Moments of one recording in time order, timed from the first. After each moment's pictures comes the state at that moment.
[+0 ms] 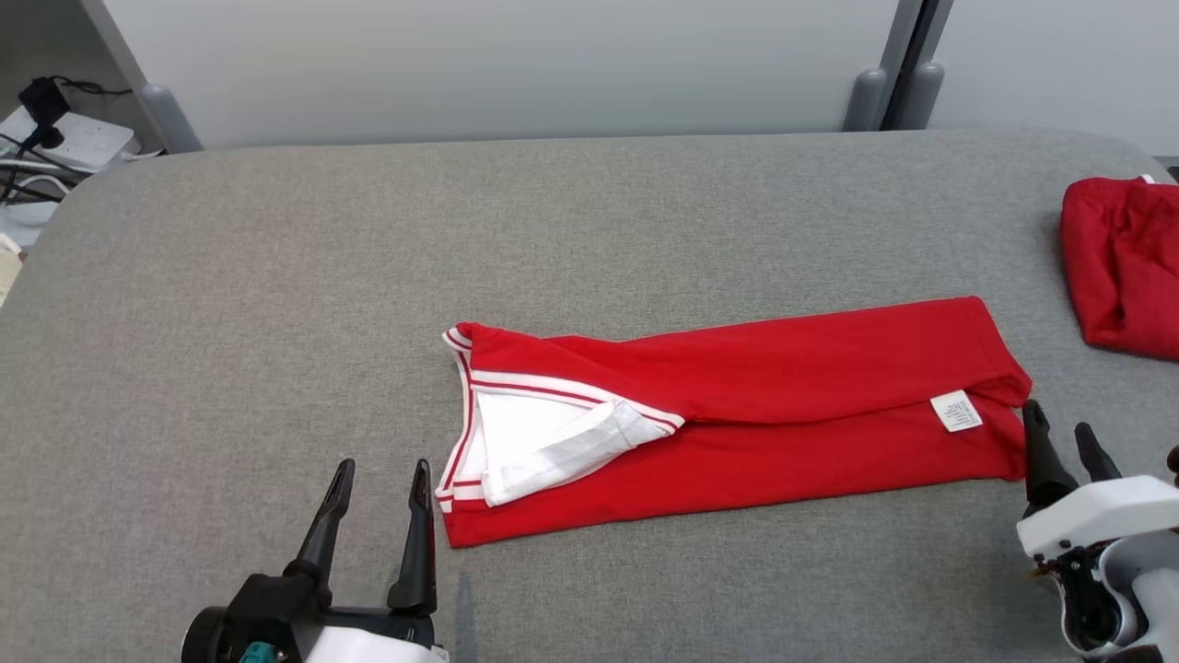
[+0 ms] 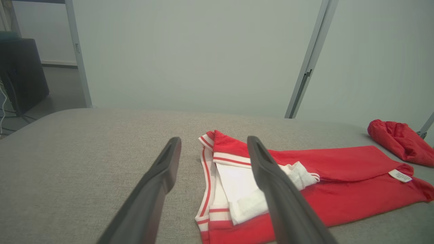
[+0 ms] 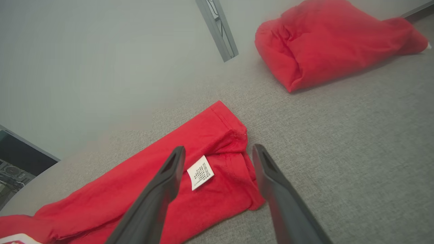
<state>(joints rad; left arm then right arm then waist) 0.07 0.05 -0.18 0.05 -0.25 0.07 -0.26 -0.35 -0.23 0.11 0.74 0.78 0.13 -0.22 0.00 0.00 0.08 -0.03</state>
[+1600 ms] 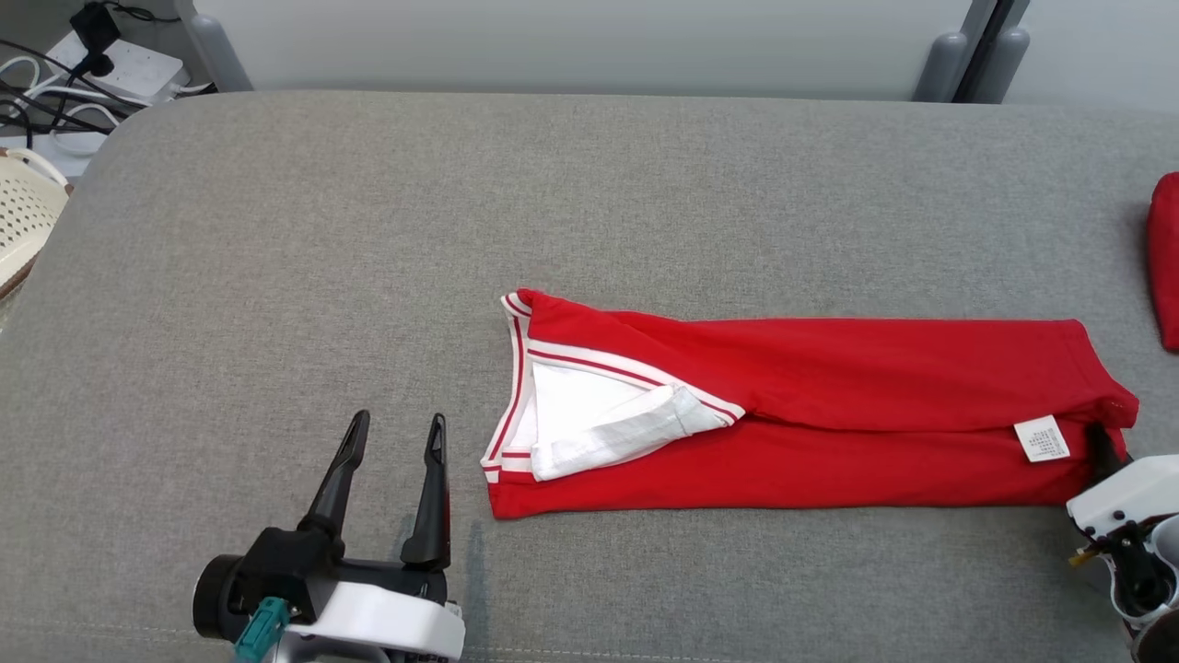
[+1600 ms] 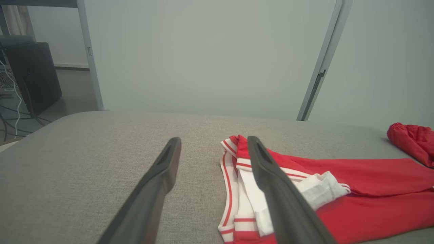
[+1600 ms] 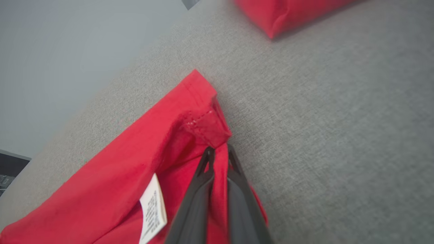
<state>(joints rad) -0.02 0.05 -0.21 0.07 -0.24 0.07 -0.26 -0.55 -0.32 0.24 1.08 1.05 0.13 -0.15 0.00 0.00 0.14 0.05</state>
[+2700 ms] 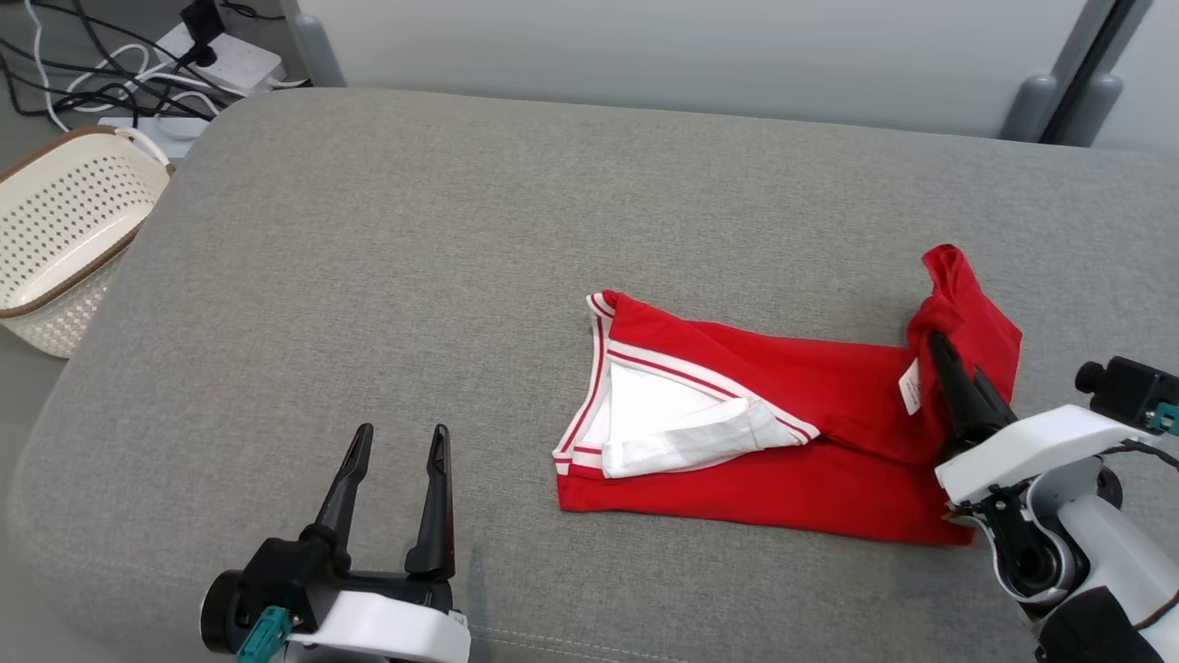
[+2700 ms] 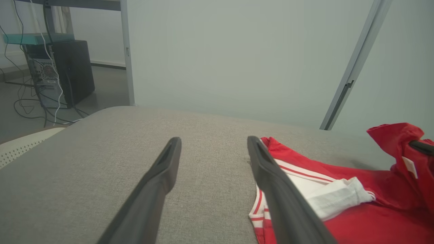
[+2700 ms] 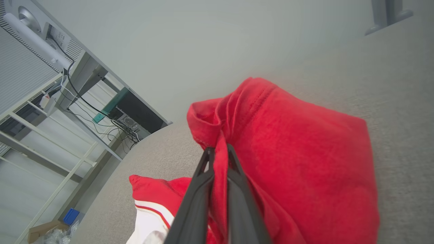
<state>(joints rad) 0.00 0.05 -0.23 0.07 -0.28 0.09 -0.26 -0.47 -0.33 0.50 0.60 1.12 0.13 -0.24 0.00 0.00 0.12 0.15</state>
